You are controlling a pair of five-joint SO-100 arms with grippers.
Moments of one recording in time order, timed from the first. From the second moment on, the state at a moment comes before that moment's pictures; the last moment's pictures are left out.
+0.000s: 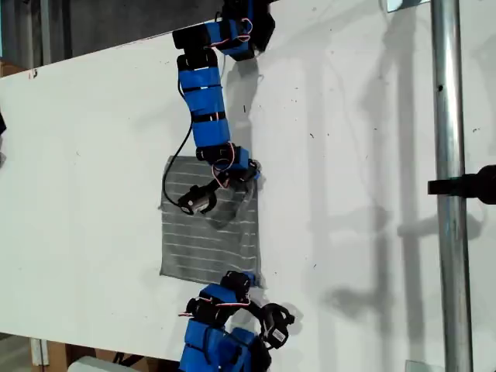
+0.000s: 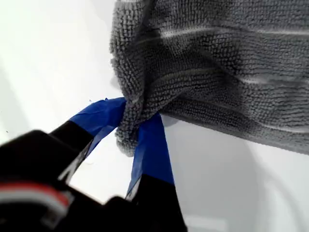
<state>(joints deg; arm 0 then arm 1) 2.0 110.8 121.4 74.4 -78.8 -1.4 63.5 78.6 64.9 40.5</state>
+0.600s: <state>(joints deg) -2.7 120.1 116.0 90.9 -84.2 -1.6 63.7 79.1 64.9 40.5</state>
